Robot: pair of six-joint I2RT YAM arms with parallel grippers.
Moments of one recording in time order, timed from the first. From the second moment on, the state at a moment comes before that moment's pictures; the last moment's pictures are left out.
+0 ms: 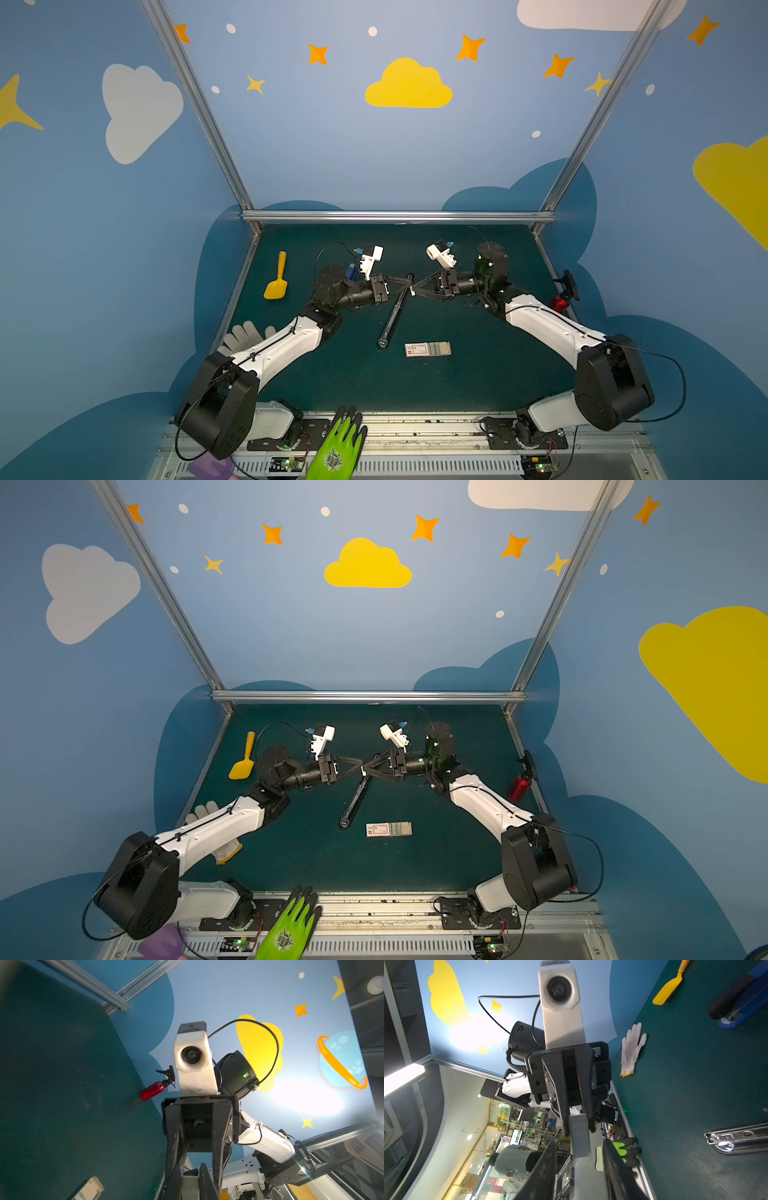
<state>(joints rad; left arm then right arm) -0.49 1.34 0.76 0.56 0.80 -1.06 0.45 1.46 0.95 0.30 -1.27 0.96</state>
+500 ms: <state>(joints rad) -0.53 1.49 1.10 -0.20 0.43 -0.57 0.40 1.33 0.96 -0.42 -0.83 0.44</state>
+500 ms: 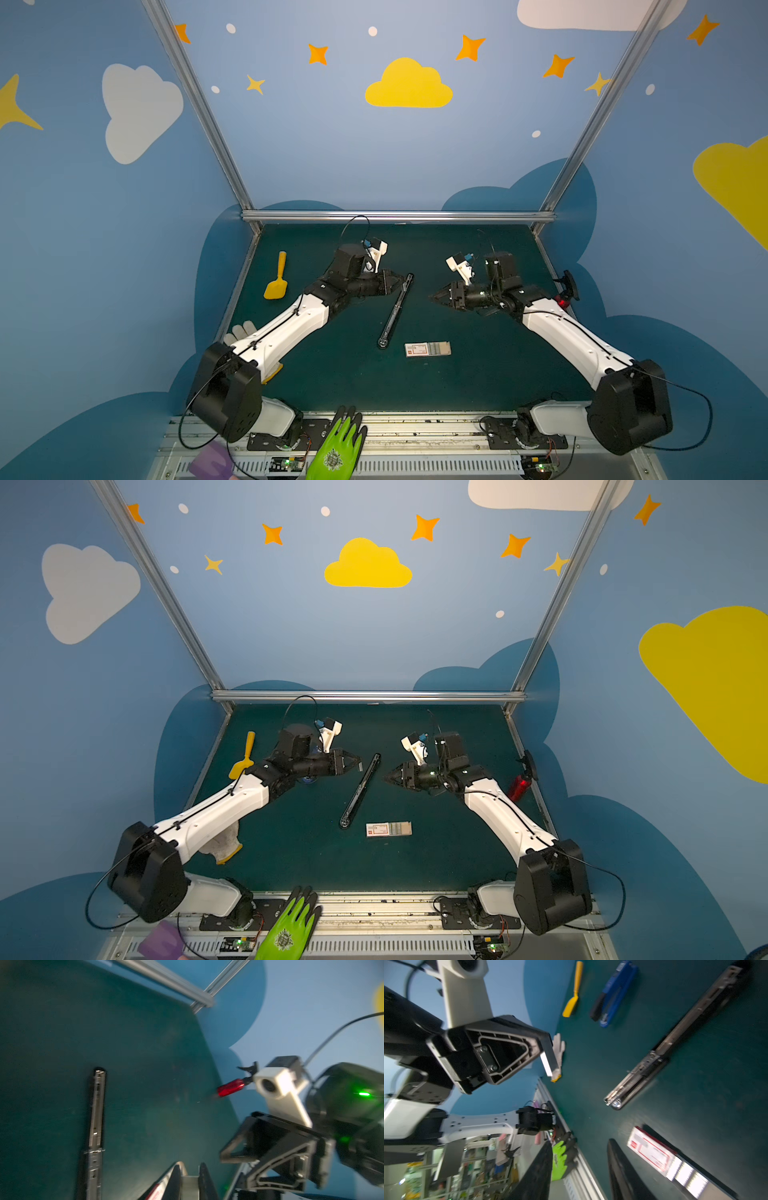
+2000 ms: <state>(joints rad) -0.69 2.04 1.57 -0.68 -0.08 -0.33 0.45 1.38 0.90 -0.47 -0.59 0.33</state>
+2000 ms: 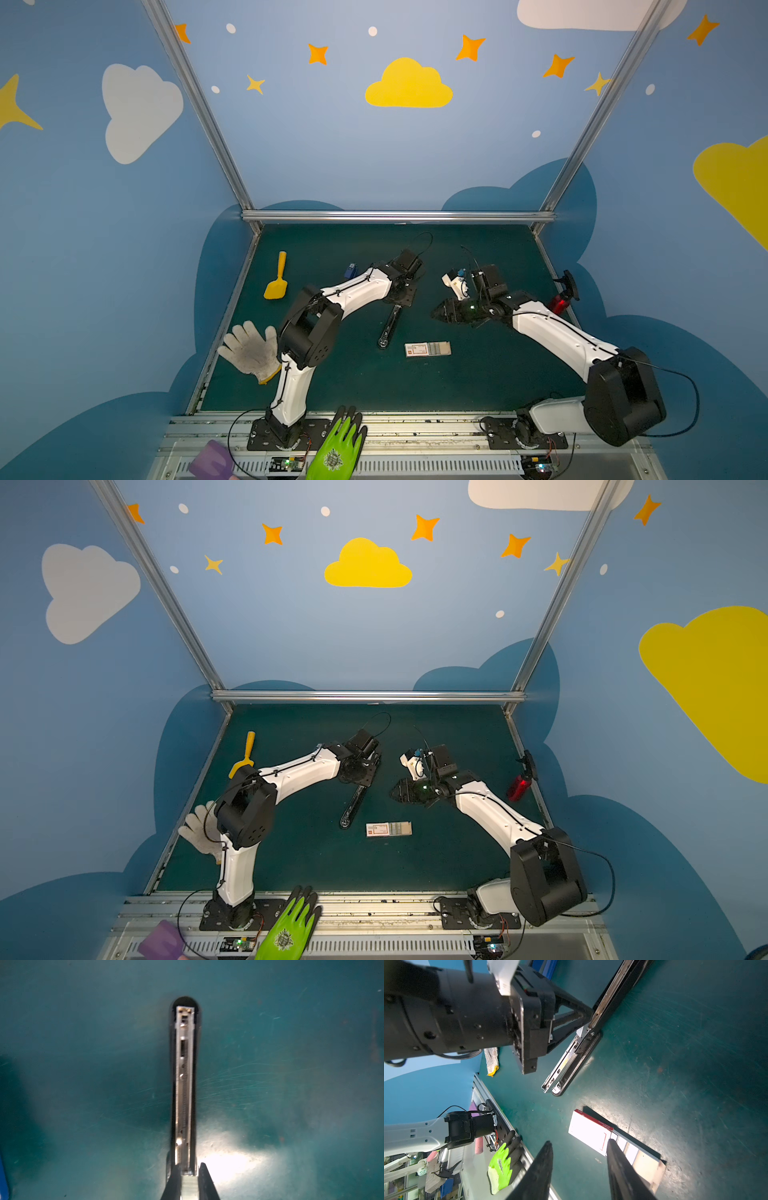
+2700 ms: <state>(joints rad) -0.71 2.06 1.57 -0.68 -0.16 -0.29 0.45 1.38 0.90 -0.45 -0.62 0.34</state>
